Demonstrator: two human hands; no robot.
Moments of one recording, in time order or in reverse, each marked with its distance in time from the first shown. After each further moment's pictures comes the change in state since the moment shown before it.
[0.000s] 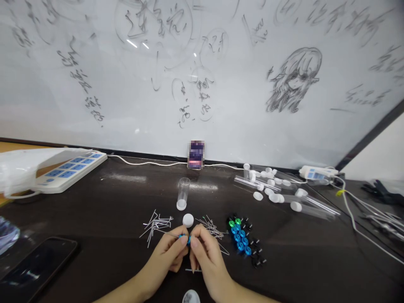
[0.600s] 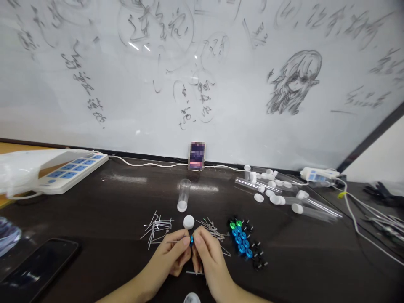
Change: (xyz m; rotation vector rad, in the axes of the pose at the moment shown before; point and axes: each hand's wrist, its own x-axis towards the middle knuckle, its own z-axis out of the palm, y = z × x) left_hand 0.001 0.004 0.003 0.044 -0.004 -0.029; right_hand 0.001 0.008 0.000 -0.008 0.059 0.055
